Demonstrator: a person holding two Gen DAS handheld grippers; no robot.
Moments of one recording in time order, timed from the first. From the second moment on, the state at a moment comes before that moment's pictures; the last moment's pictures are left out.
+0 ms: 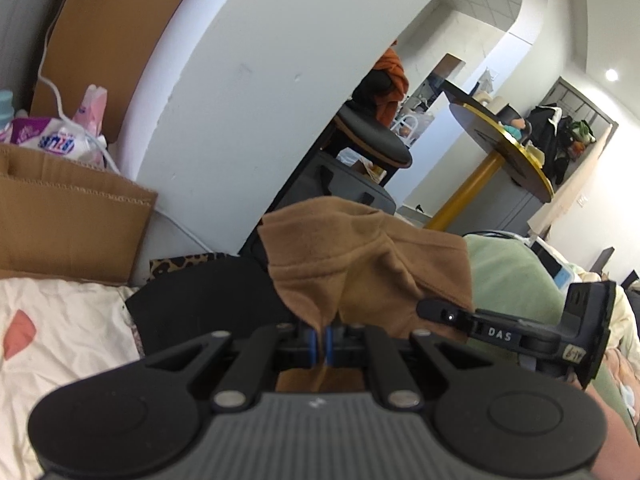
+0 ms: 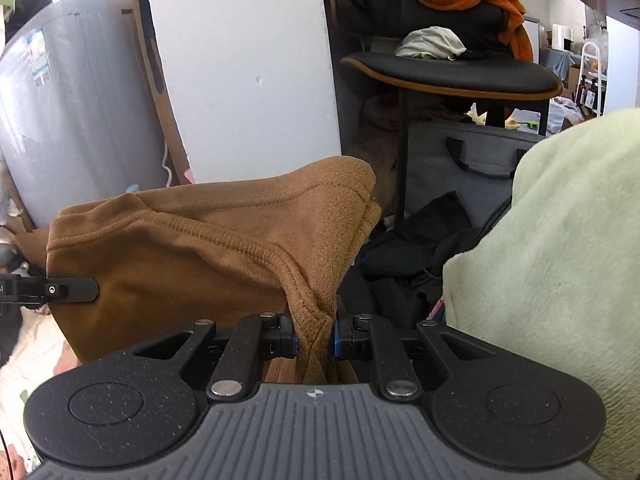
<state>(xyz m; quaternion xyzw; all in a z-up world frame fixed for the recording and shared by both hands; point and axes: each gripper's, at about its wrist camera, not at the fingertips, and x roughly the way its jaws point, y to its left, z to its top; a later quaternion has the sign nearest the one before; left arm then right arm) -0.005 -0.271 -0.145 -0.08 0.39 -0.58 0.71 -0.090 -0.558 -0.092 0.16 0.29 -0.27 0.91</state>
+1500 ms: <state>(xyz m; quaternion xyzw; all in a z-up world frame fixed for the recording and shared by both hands) 0.125 -0.393 -0.298 -0.10 0.49 -0.43 0.75 0.087 -0.678 -0.253 0.08 0.47 -0.28 0.84</state>
